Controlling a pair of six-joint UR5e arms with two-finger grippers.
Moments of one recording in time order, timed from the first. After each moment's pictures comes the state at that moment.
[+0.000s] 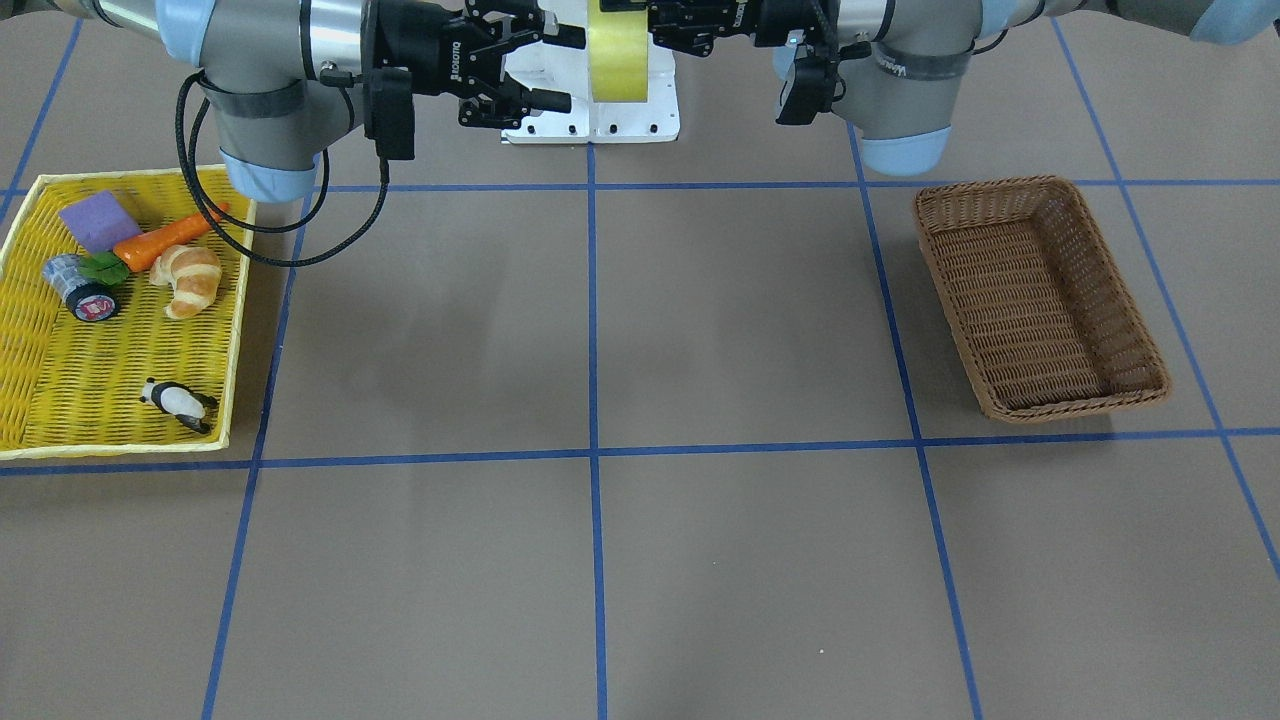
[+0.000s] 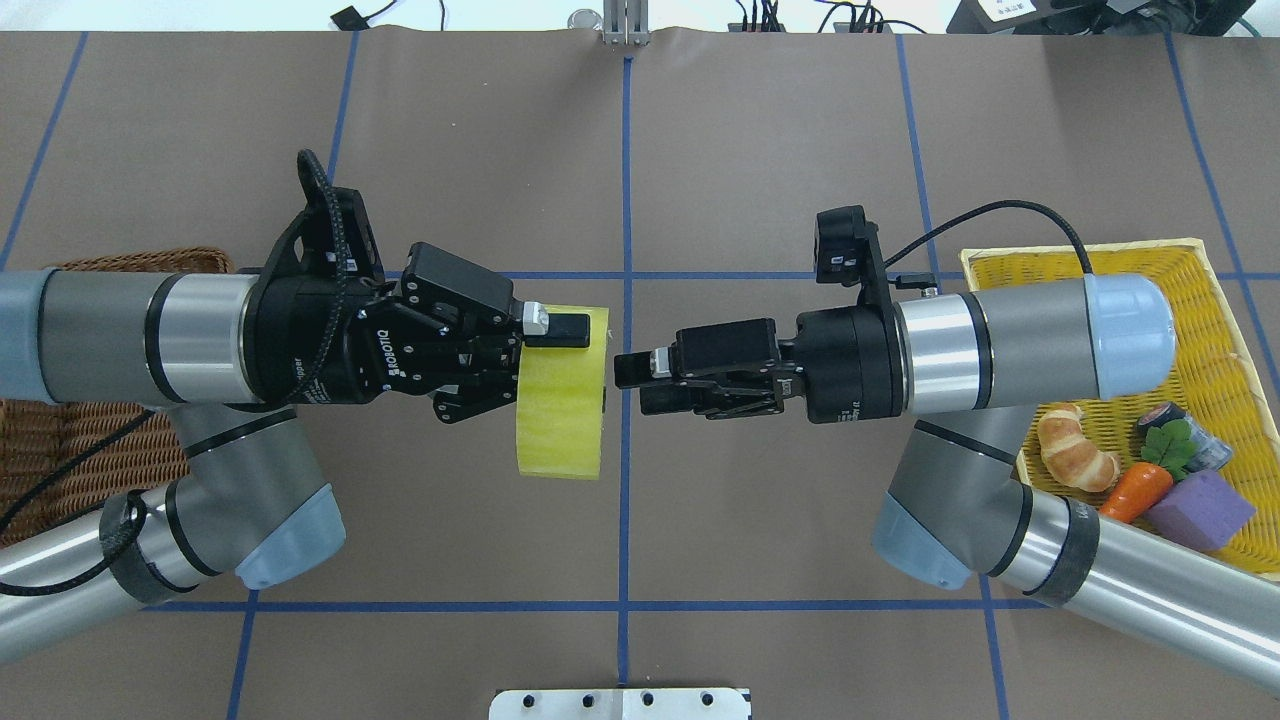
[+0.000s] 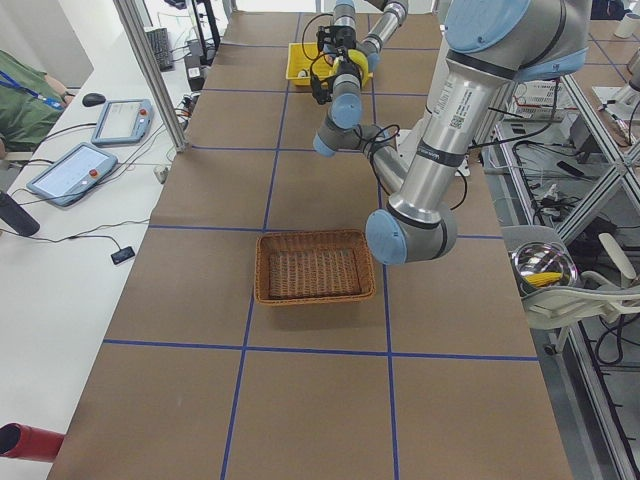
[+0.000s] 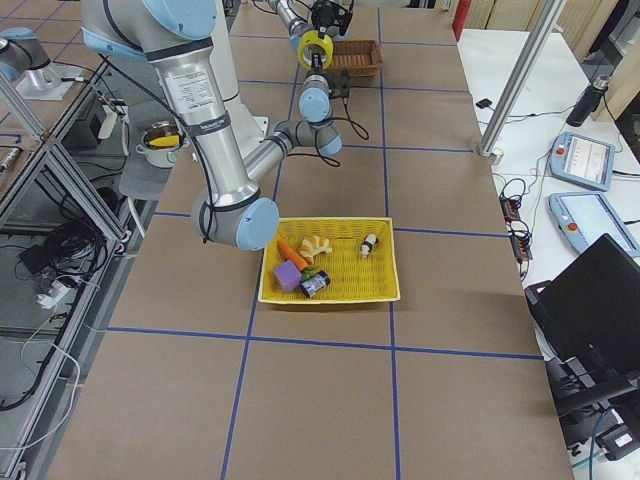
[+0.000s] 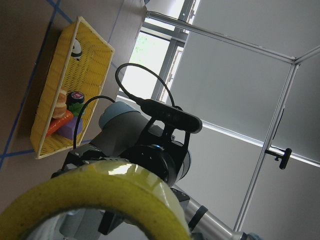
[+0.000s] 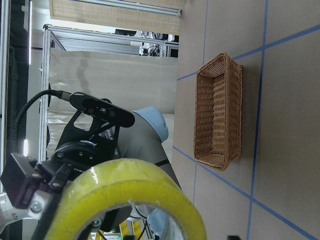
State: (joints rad) left arm -0.59 -2.06 -1.76 -3.29 -1.97 -2.30; right arm 0.56 -1.13 1.72 0.04 2.06 1.83
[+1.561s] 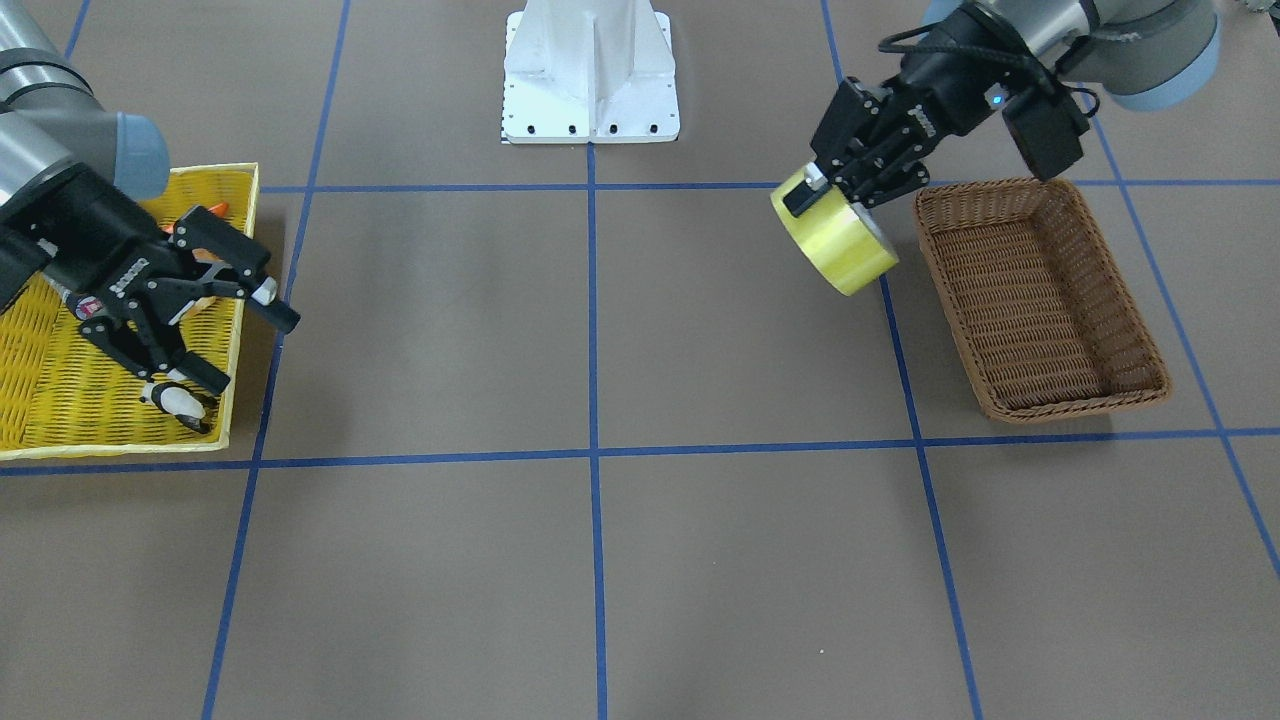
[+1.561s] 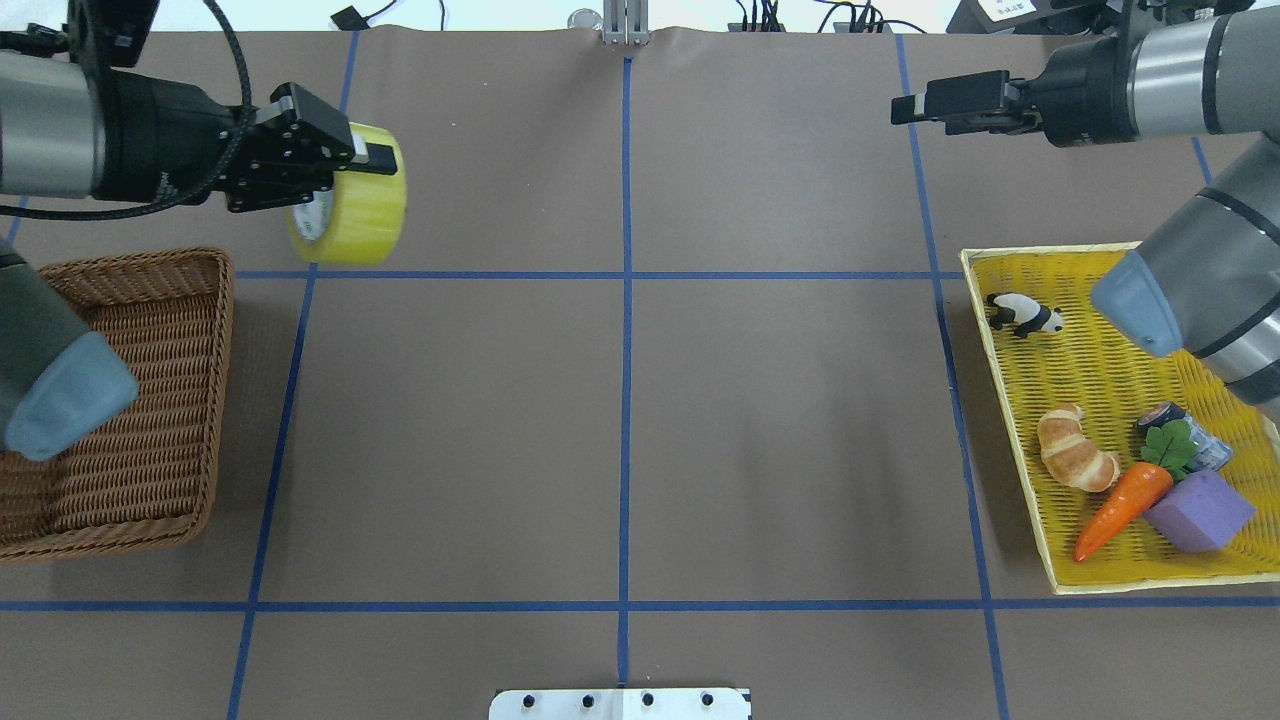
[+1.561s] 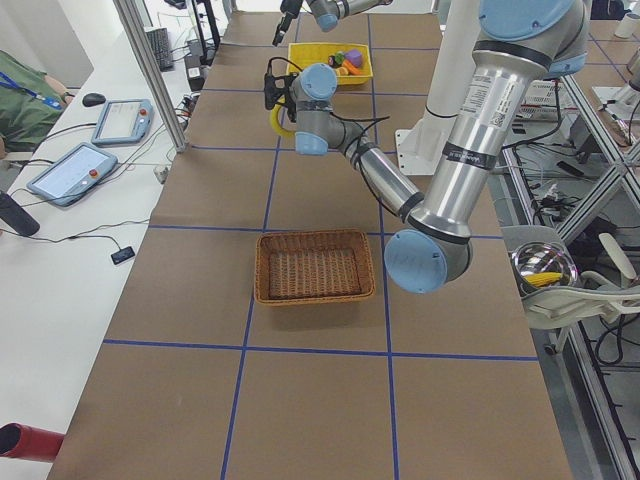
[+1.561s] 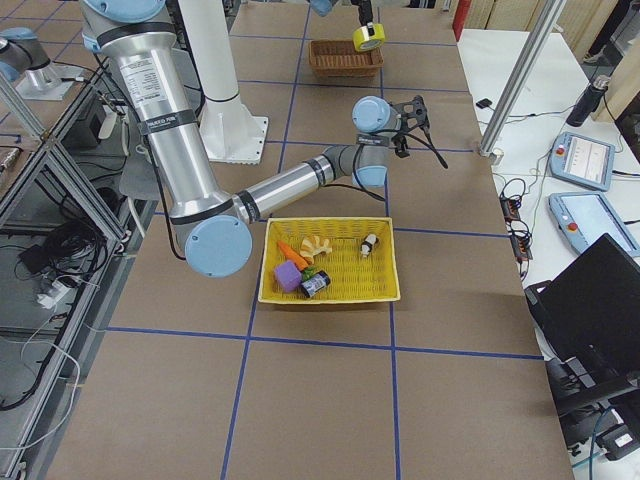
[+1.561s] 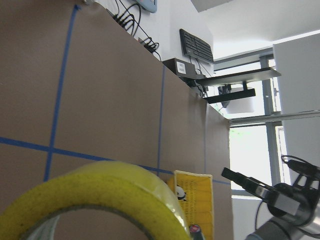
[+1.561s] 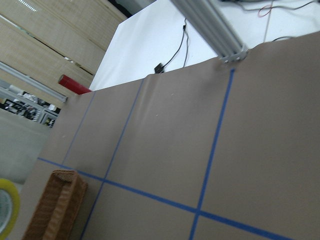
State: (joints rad) left arm -0.93 -1.86 -1.97 -2.41 -2.12 -1.52; right arm 1.06 -1.25 1.67 -0.56 2.18 1.07
